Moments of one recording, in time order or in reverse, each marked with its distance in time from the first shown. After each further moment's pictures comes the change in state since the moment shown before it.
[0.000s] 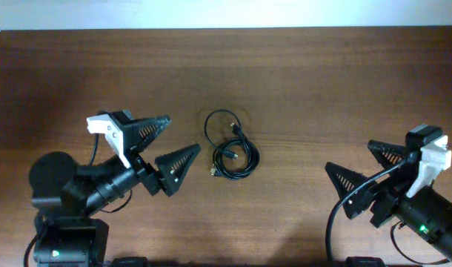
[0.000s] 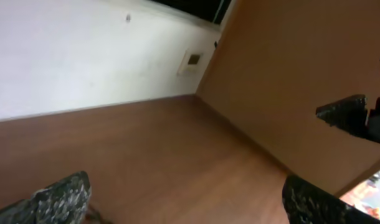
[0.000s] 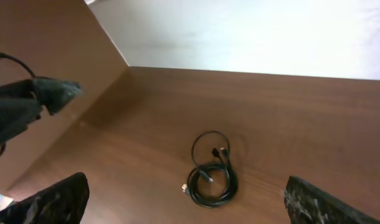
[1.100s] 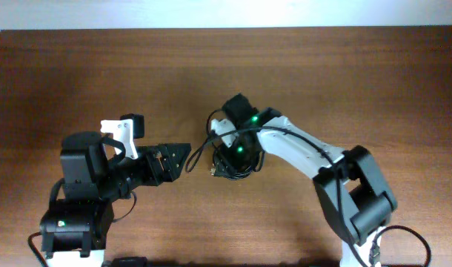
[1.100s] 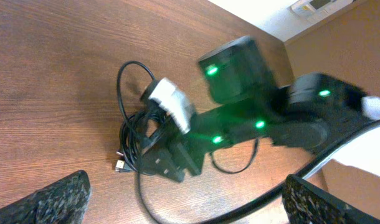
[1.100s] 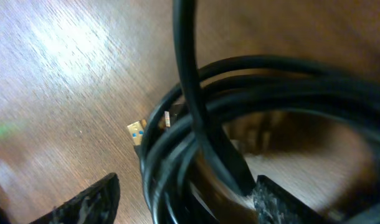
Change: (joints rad) left arm -0.002 0.123 0.005 -0.439 -0.284 -0.050; right arm 0.674 1.279 -0.008 0.309 0.272 -0.185
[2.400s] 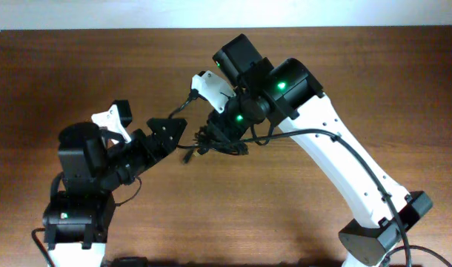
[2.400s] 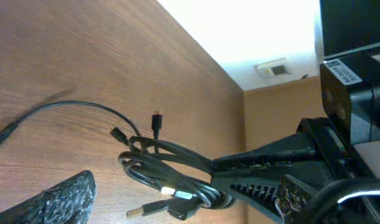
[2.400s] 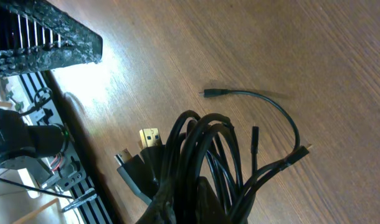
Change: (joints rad) left arm -0.010 0.036 0.002 0.196 0.006 -0.453; right arm 0.052 -0.141 0.741 -0.622 0.028 -0.102
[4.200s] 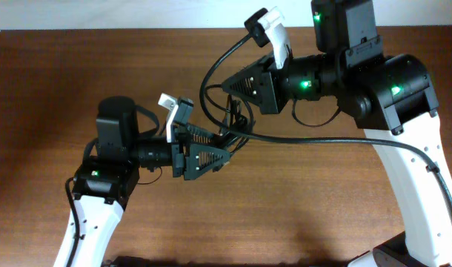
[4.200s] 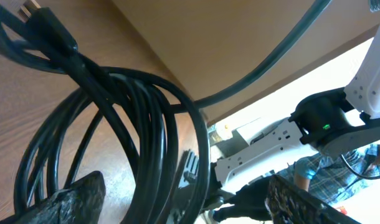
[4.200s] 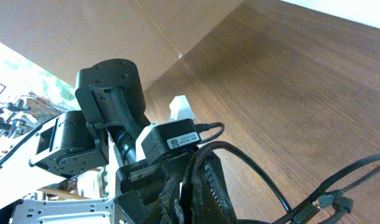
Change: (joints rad) left arm -0.154 0.222 -0.006 0.216 0.637 0.505; right arm -0.233 -0.205 0.064 0.208 -0.449 0.286
